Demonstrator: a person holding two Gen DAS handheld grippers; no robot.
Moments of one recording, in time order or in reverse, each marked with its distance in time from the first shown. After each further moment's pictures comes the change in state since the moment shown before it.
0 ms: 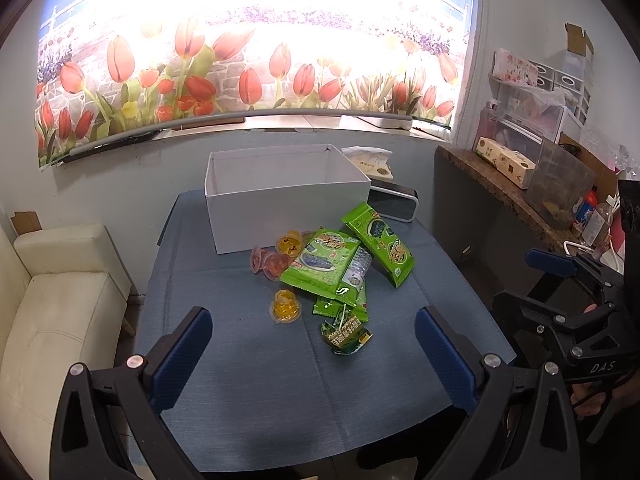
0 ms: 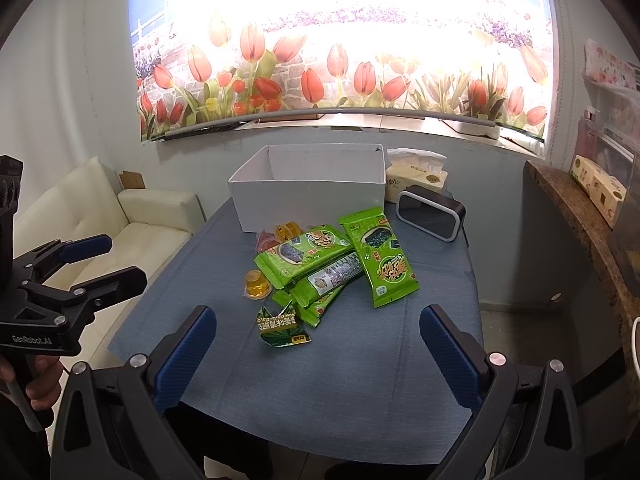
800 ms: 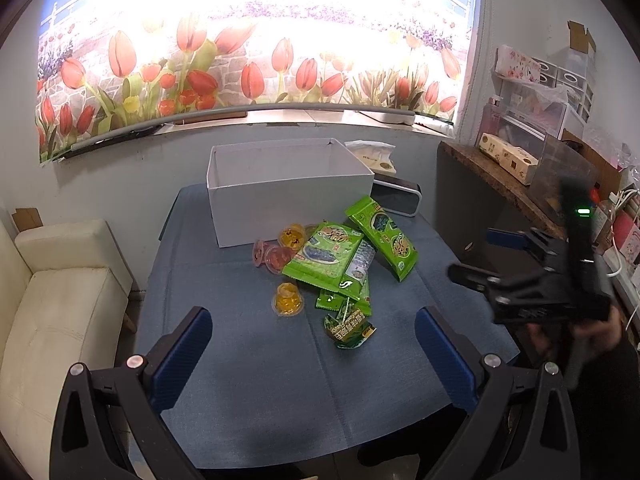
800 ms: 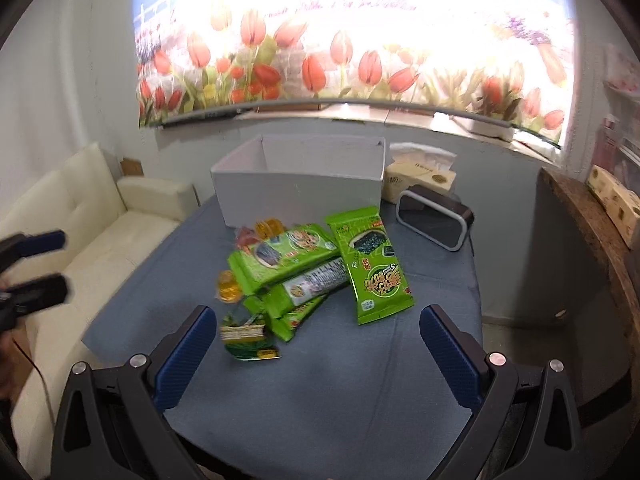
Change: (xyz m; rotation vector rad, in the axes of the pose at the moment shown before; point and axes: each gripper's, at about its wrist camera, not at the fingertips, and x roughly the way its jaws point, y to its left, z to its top) left arm 0.005 0.004 -0.006 -0.005 0.016 0.008; right arm 0.078 -0.039 0.009 -0.113 0.054 0.028
